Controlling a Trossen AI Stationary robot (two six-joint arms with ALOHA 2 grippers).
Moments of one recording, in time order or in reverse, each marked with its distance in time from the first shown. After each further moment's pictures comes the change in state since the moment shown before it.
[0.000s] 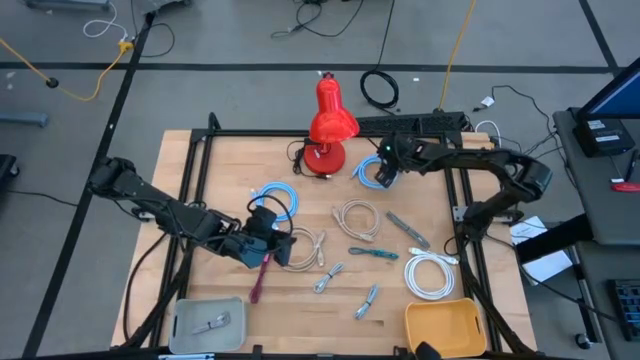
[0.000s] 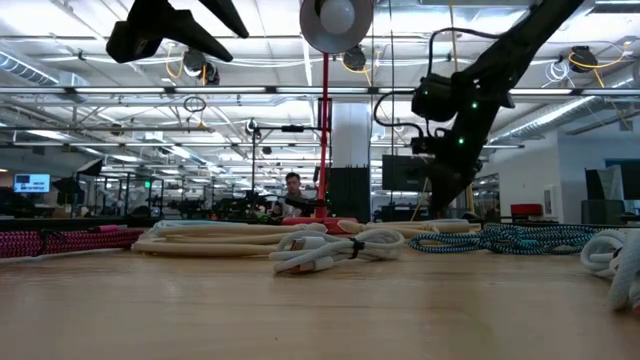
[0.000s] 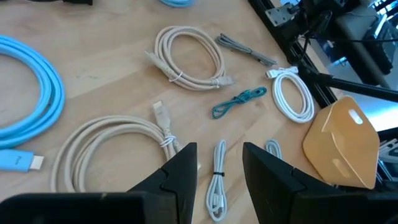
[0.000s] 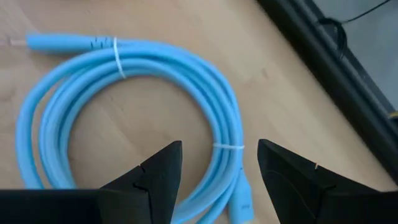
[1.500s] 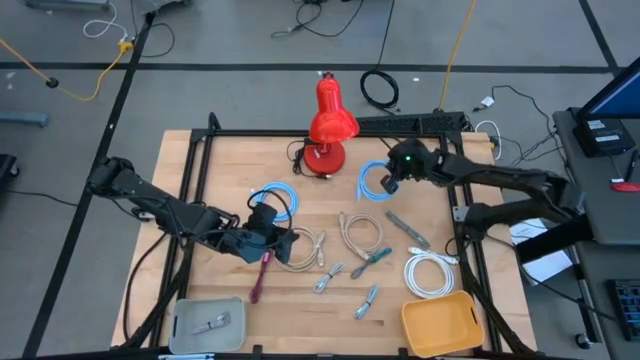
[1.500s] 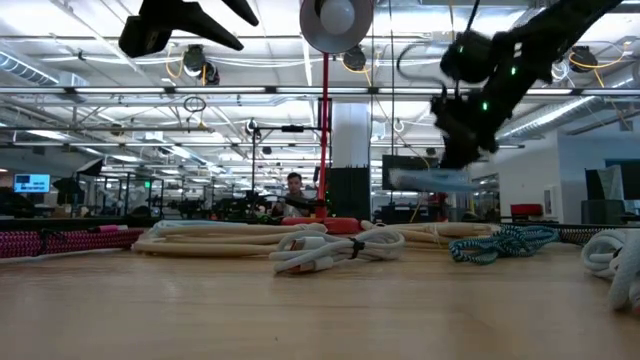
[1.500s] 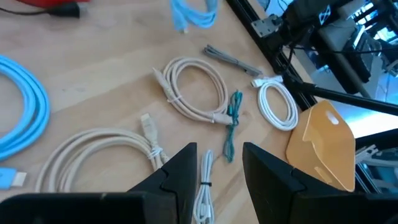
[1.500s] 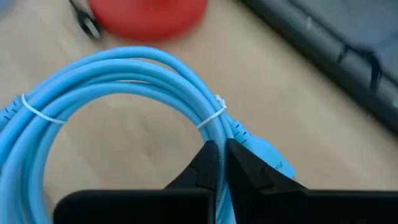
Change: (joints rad) left arm 0.026 -0.016 0.001 0.053 -0.013 0.045; right arm 0.104 -0.336 -0.126 0.025 -0.078 0.155
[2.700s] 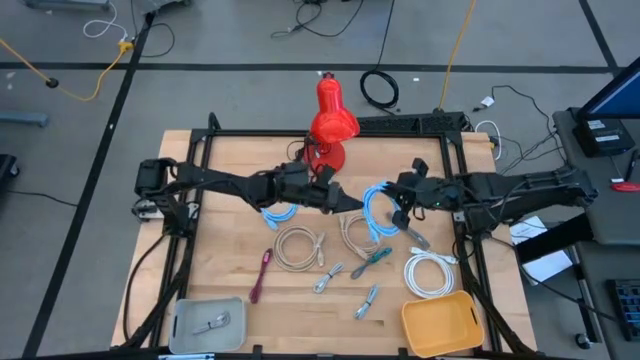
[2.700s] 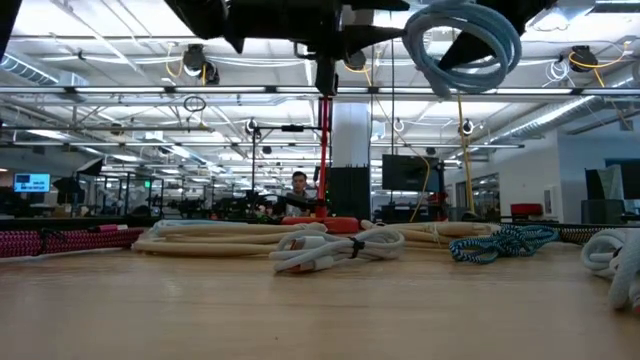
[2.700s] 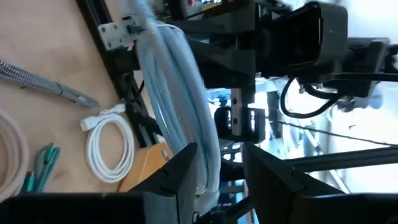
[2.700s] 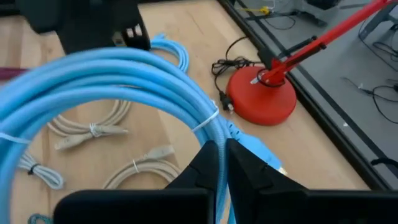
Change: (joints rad) left arm 0.478 0.389 0.111 0.932 0.802 -0.091; right arm 0.629 -0.200 0.249 -0.315 0.298 0.127
